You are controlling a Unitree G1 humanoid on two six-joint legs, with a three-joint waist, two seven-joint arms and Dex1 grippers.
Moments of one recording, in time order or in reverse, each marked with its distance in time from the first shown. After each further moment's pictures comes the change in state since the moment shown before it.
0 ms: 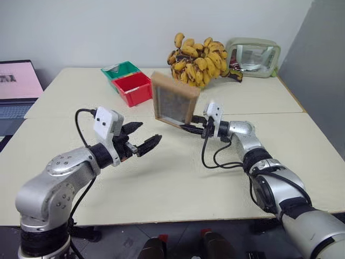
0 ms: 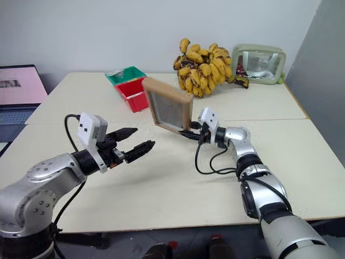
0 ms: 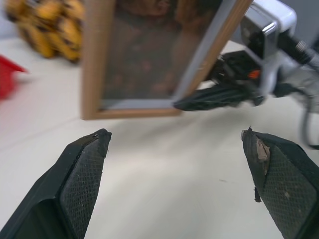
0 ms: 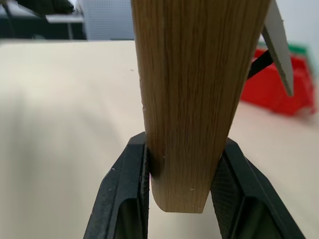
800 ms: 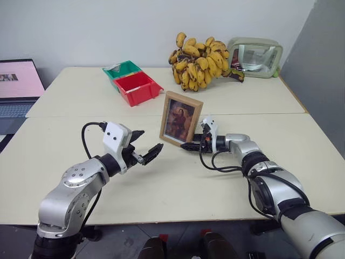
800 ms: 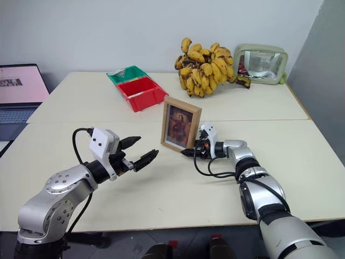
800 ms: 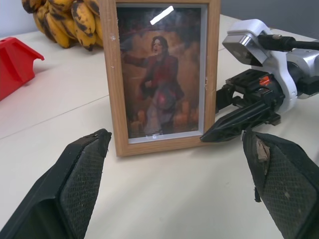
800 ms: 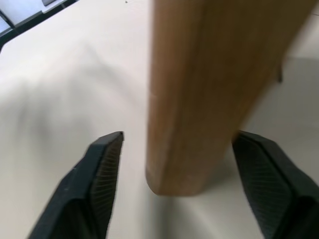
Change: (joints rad) left arm 0.074 -0.008 -0.113 0.108 0.114 -0.197 -0.054; right arm 0.049 -0.039 0.024 0.047 -0.061 0.236 -0.063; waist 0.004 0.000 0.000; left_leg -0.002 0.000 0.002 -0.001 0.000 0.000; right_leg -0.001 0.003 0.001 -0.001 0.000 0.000
